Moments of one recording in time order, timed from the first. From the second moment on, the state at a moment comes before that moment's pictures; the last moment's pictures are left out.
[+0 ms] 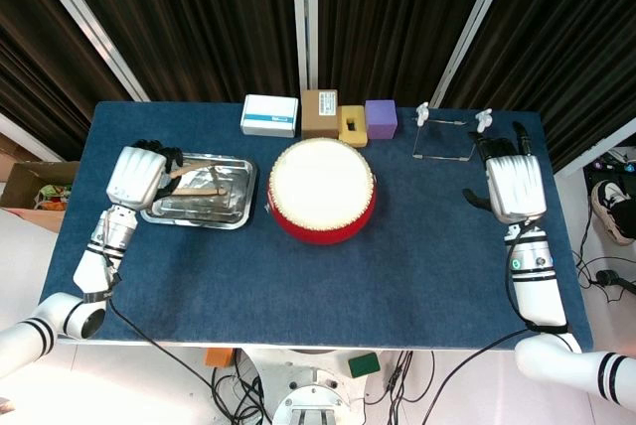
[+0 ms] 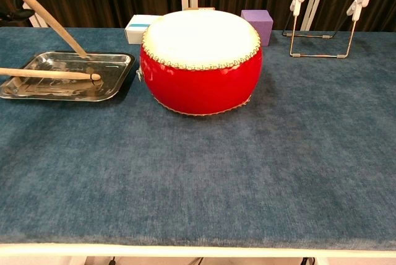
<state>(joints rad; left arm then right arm) -0.63 -1.46 -0.19 -1.14 1.39 1.21 0.03 0.59 -1.24 0.25 -1.72 -1.10 1.35 -0.50</state>
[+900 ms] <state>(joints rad) -0.61 -1.64 -0.21 -0.87 1.32 1.09 -0.51 0.57 -1.23 0.28 -1.74 -1.10 1.35 -0.52</state>
